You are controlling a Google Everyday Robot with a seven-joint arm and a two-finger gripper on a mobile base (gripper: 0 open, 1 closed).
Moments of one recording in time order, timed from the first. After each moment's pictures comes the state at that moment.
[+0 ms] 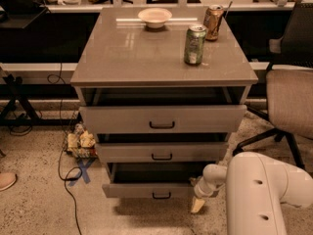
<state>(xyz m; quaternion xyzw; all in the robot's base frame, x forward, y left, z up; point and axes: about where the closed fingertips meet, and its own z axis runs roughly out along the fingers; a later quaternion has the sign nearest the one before) 0.560 -0.188 0.165 -0.69 0.71 0.10 0.14</state>
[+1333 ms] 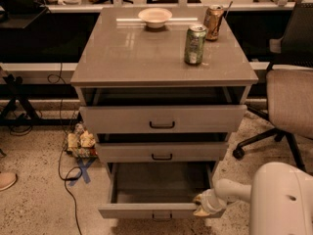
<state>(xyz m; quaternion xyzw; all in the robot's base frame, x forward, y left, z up) 0.500 -0.212 0.168 -0.65 0.73 0.11 0.16</state>
